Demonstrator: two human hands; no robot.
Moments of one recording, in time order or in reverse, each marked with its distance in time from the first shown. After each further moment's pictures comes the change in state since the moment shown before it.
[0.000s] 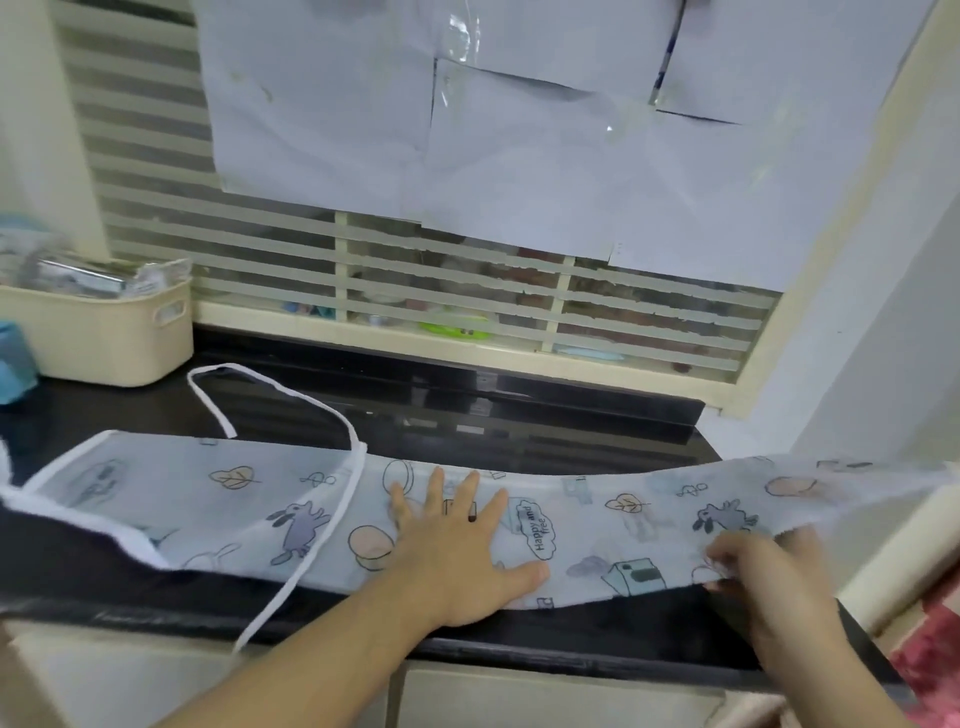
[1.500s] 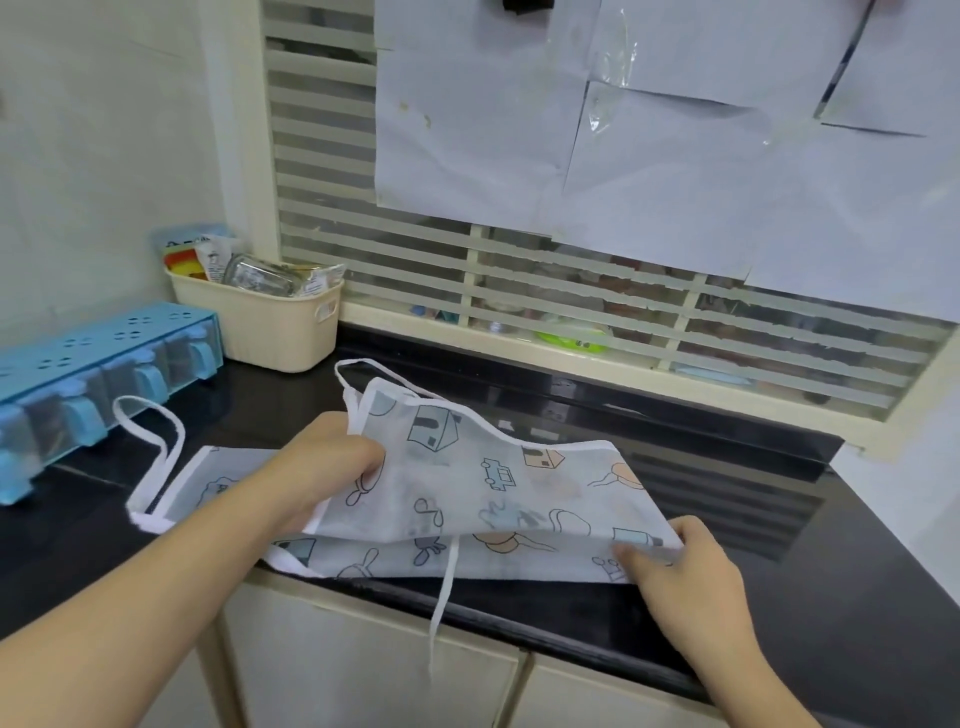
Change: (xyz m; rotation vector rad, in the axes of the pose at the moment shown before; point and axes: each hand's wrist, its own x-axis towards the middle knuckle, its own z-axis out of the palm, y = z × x) left_hand -0.105 -0.200 -0.098 -1.123 0.304 -0.478; right_hand -0.076 0.020 0.134 -0.562 -0.347 -0.212
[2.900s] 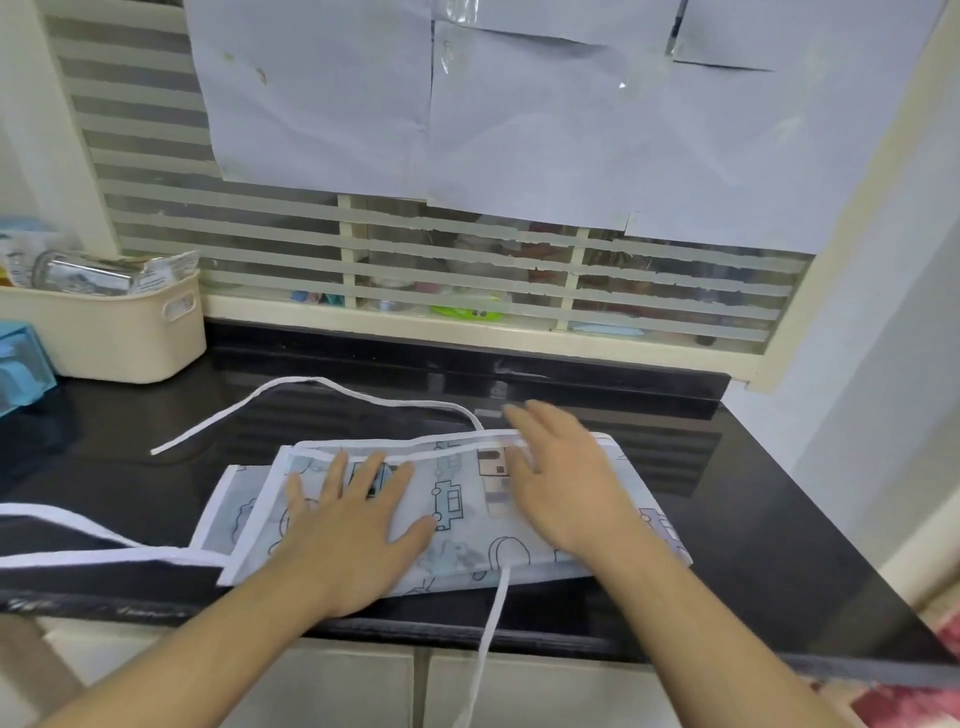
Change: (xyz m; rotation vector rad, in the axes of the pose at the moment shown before) left_hand 0.003 -0.028 0.148 1.140 -0.149 0.339; right_hand 0.062 -0.008 -0.012 -0.419 -0.102 -0.503
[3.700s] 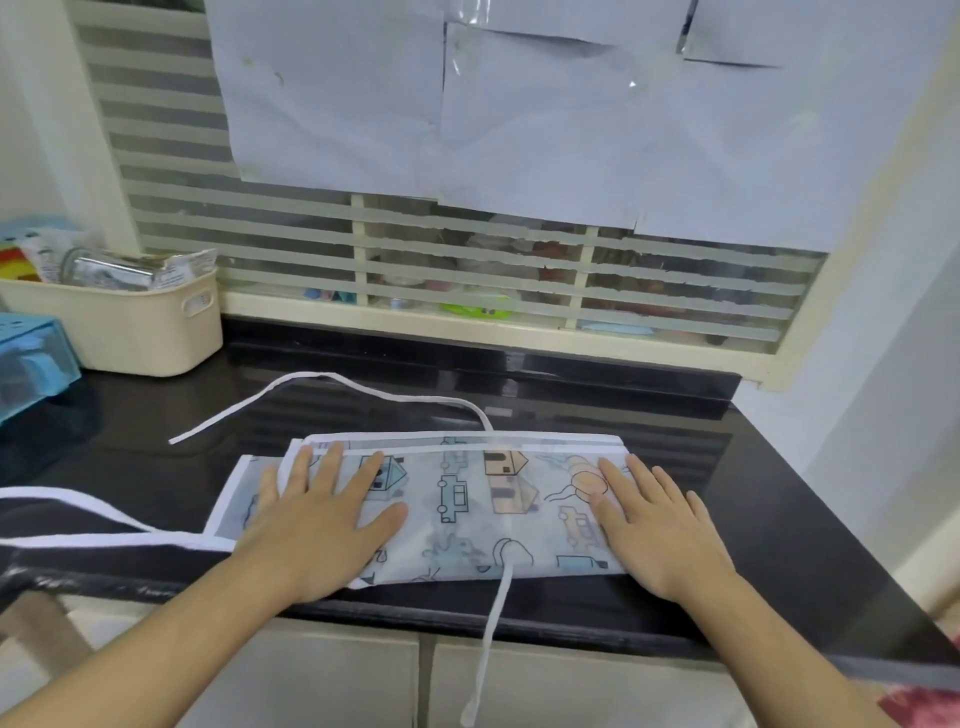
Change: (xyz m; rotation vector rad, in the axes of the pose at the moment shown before) left_hand -0.008 -0.031 -0.002 0.045 -0.026 -0.109; right_hand -0.035 0.103 0.008 -0.252 -0.248 0.294
